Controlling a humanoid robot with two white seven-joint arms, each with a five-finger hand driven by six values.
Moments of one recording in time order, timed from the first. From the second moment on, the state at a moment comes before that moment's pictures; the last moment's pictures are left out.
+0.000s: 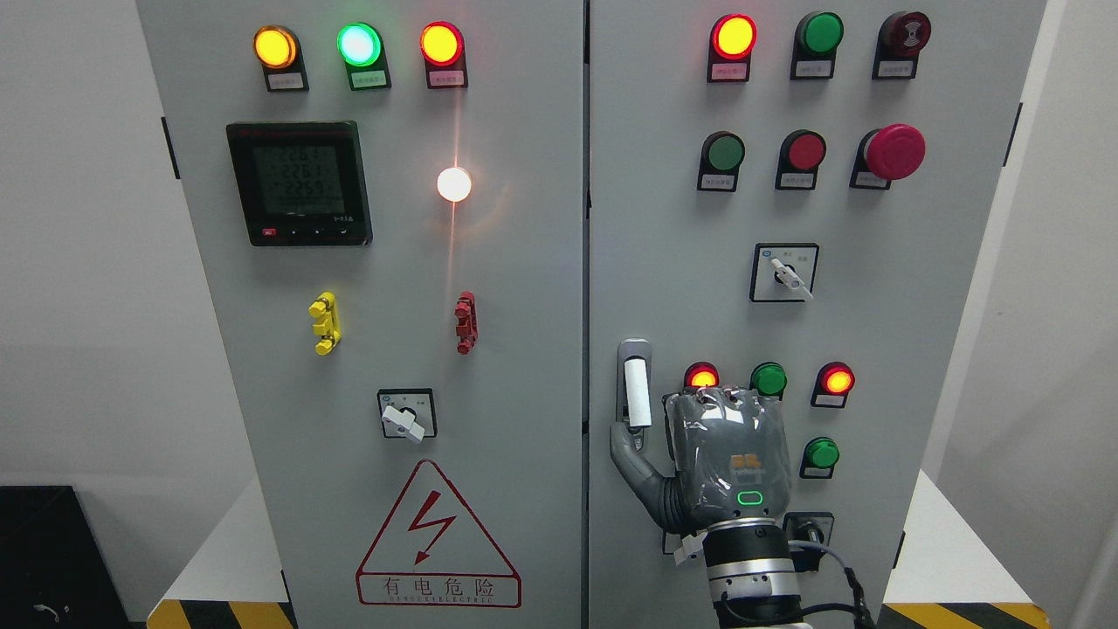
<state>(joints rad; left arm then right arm) -0.04 -0.11 -0.13 -0.05 0.14 -0.06 -0.06 -0.45 0.14 0.28 -1.77 1.54 0.23 -0.02</state>
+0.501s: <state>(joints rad) -0.04 -0.11 -0.13 -0.05 0.14 -0.06 -0.06 -0.46 0.14 0.27 -1.76 1.54 0.23 -0.02</state>
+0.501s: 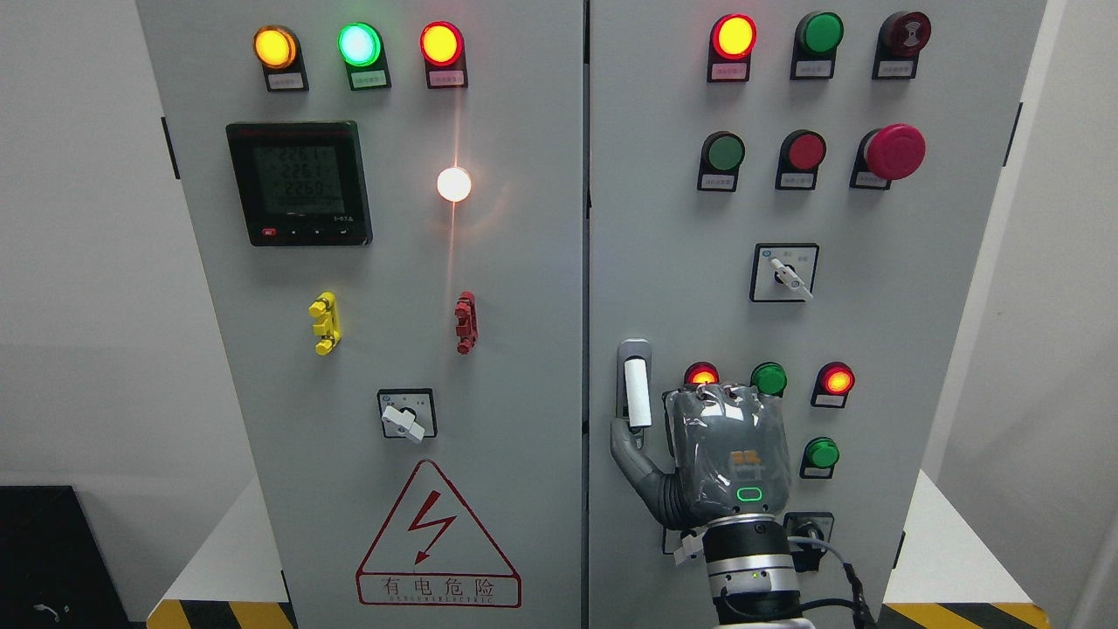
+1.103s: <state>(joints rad) -0.04 -0.11 -0.13 -0.05 0.14 -0.06 -0.06 -0.46 0.14 0.27 -1.76 1.54 0.23 -0.02</state>
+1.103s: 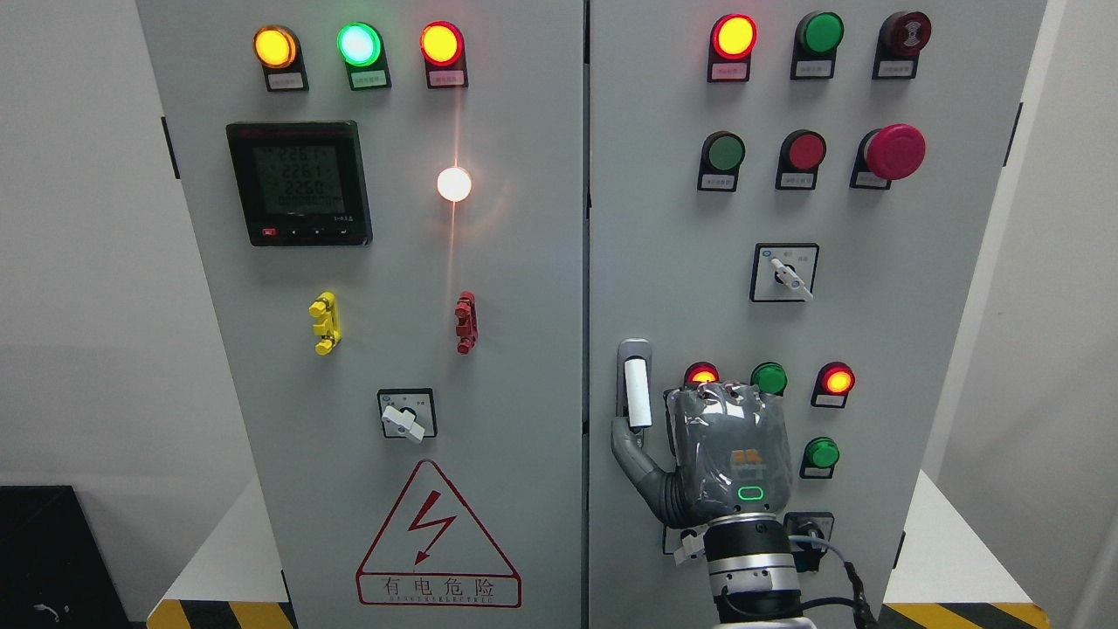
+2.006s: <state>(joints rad) -0.04 -0.11 -0.13 -0.05 0.14 -0.06 -0.06 -0.46 0.14 0.27 -1.76 1.54 0.23 -0.02</state>
